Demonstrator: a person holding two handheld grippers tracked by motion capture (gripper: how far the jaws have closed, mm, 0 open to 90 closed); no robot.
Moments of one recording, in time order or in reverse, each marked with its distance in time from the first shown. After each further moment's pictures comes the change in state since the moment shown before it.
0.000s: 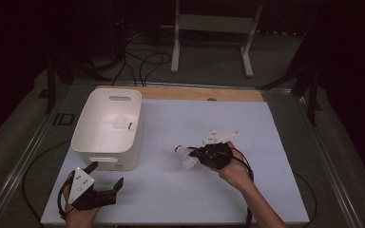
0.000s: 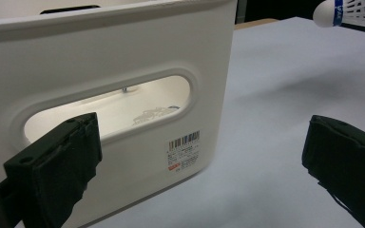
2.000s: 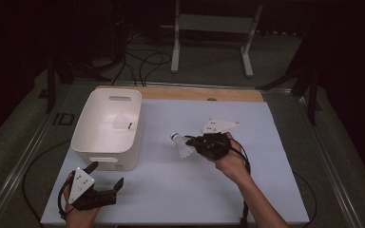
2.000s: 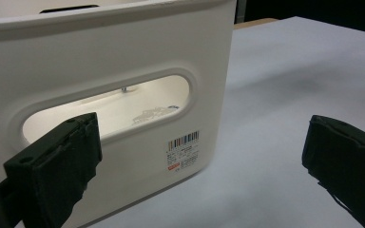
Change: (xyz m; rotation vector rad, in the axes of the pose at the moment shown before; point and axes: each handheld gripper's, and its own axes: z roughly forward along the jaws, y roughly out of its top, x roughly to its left) left arm 0.000 0.000 0.000 0.000 -0.001 0.001; right arm -0.001 0.032 -0.005 -0.073 -0.030 0.007
